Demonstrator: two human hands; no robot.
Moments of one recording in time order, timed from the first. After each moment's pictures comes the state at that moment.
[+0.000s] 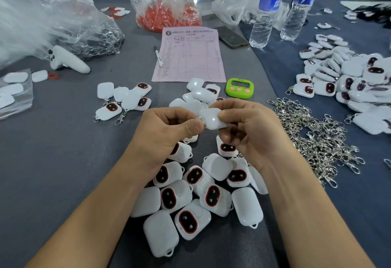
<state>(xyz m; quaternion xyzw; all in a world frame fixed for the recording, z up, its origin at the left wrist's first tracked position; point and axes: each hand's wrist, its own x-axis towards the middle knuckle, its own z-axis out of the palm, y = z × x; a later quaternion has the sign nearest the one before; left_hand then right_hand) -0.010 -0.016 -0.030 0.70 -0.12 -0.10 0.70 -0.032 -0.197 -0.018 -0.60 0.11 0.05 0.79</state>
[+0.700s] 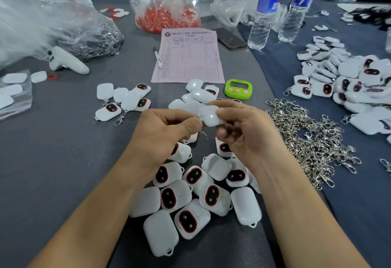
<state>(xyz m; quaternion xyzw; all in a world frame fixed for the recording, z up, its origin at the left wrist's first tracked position) -0.014 -0.013 -0.025 0.74 -0.10 -0.08 0.66 -0.031 -0.190 -0.021 -0.53 0.14 0.04 0.84</state>
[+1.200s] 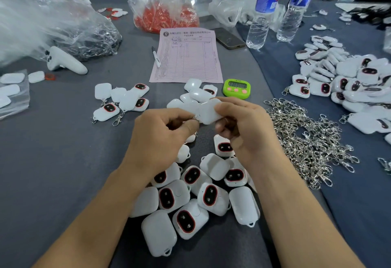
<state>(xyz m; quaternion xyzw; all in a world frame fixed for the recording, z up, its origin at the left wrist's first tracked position) -0.013 -0.015 -0.035 0.85 -0.15 0.08 0.50 -0.028 -0.188 -0.023 -0.55 0.12 -0.04 0.83</state>
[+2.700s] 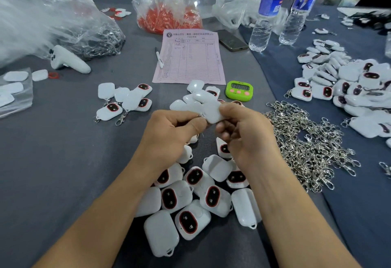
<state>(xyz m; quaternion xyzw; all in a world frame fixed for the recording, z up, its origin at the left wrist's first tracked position) -0.009 -0.024 -0.037 0.76 -0.15 -0.02 0.63 -0.028 -0.178 -0.024 -0.48 0.19 -0.04 0.85</state>
